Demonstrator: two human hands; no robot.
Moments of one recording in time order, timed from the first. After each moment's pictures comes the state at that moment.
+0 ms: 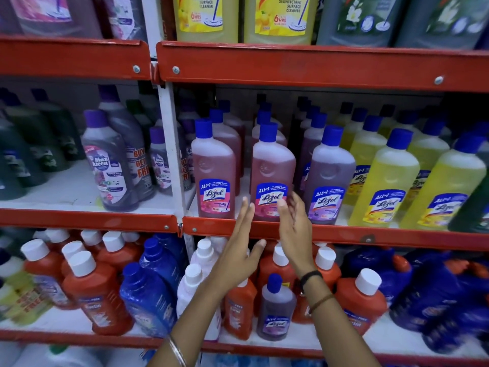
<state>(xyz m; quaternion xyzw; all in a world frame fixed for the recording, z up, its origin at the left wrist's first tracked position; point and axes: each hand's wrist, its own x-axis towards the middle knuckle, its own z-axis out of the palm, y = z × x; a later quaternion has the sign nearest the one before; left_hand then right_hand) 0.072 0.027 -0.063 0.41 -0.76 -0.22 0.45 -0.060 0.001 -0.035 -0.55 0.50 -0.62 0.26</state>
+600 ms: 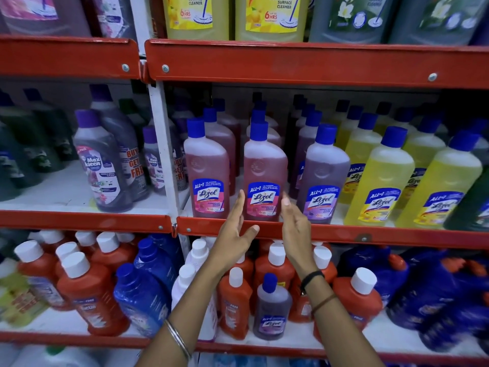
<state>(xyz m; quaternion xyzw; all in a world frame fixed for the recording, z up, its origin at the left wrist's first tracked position) 0.068 0.007 -0.043 0.38 -0.63 -0.44 0.51 -0.071 0.007 -0.029 -0.55 0.41 -0.64 0.36</state>
